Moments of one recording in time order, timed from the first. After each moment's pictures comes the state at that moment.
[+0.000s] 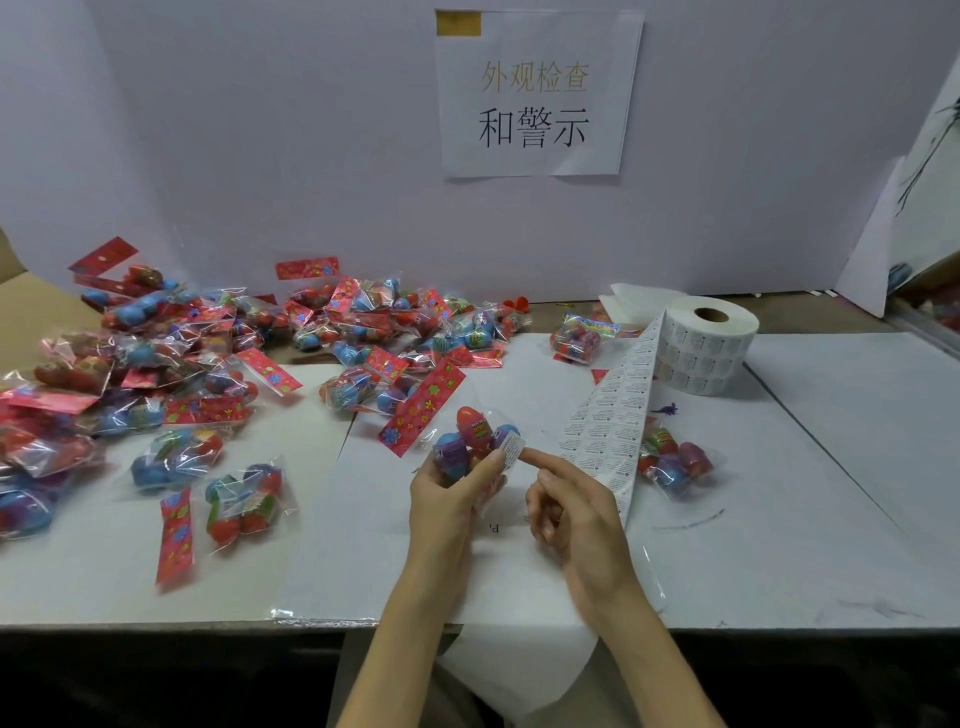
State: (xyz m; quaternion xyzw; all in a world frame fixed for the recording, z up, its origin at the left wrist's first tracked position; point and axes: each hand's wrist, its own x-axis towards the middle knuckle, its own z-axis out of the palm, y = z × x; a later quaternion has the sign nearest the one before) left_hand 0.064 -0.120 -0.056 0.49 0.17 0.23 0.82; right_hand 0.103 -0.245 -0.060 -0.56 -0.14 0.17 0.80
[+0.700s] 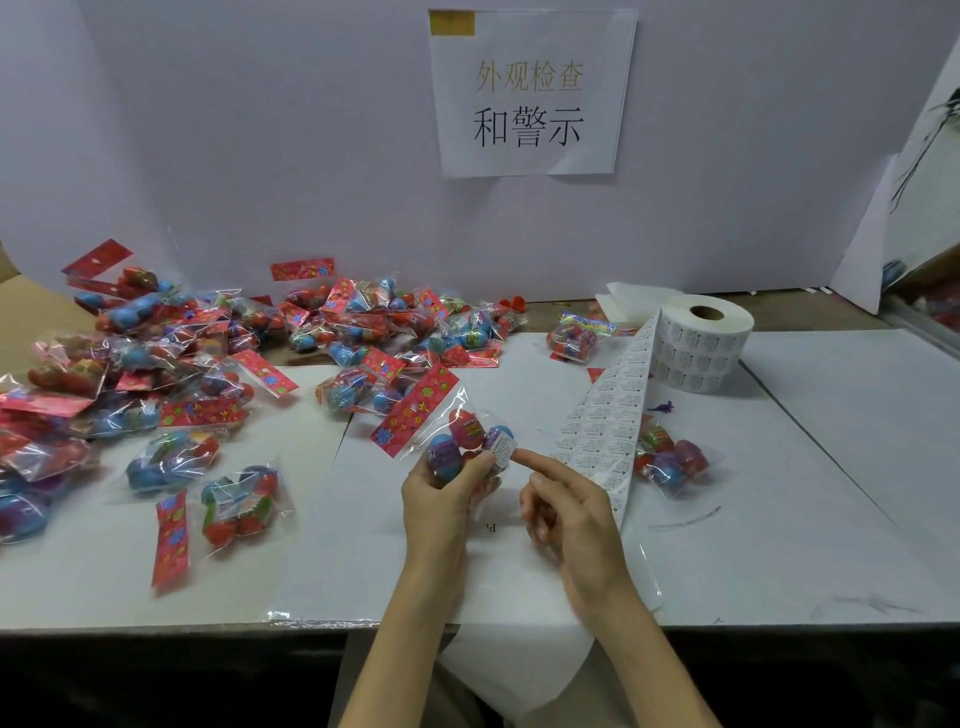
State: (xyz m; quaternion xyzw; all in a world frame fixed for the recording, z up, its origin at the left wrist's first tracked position) left_hand 0.070 -0.118 -0.066 0.49 0.23 0.26 0.80; right_hand 0.100 -0.245 -0.057 -0.58 -0.15 0.16 0.79
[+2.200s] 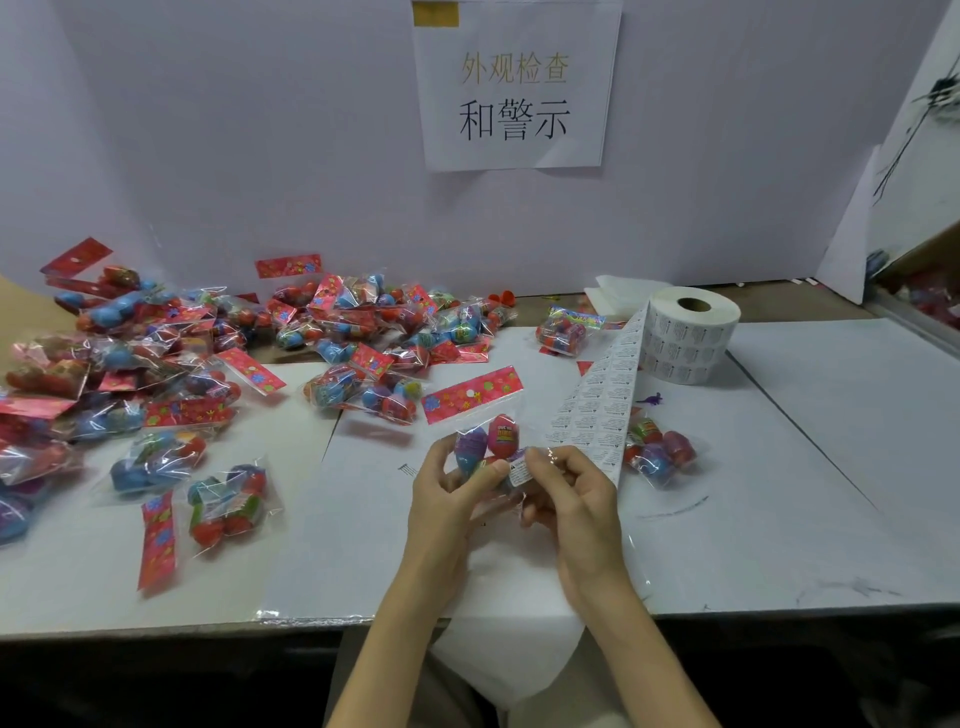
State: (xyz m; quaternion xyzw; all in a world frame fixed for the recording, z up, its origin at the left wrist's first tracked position) left_hand 0.060 -0.127 -0.062 0.56 0.14 0.18 0.79; right_hand 0.108 -0.245 -0.067 -0.57 -0.10 0.09 0.81
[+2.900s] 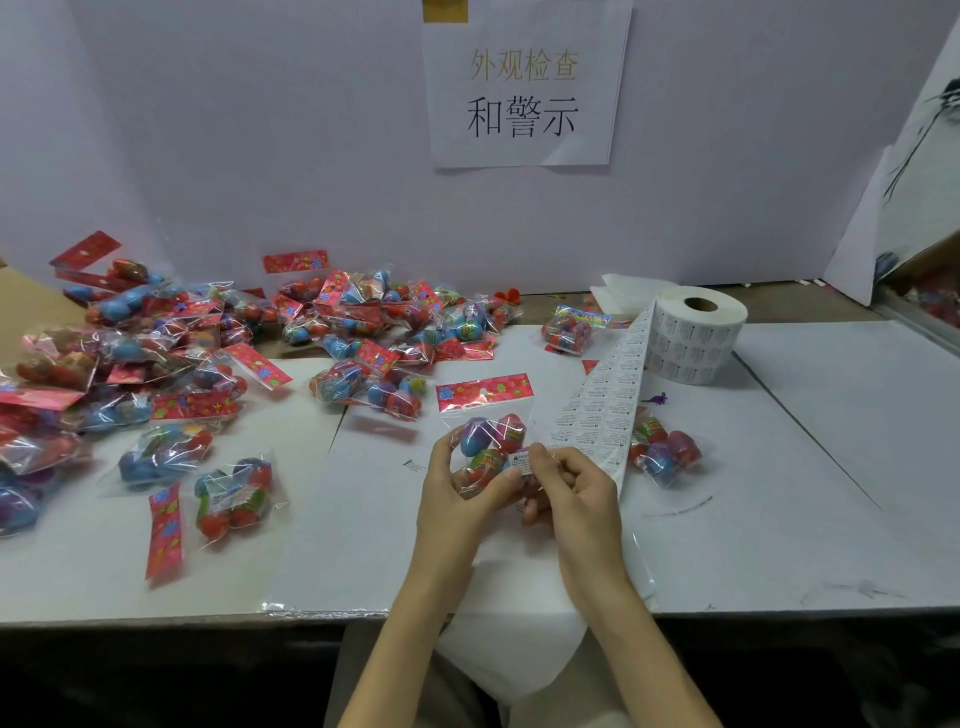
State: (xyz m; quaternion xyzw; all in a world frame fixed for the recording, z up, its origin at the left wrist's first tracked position) left_hand 0.054 -0.132 -0.068 0.62 0.13 0.22 0.74; right_hand 0.110 -0.240 -0.073 -0.63 -0.09 0.06 0.76
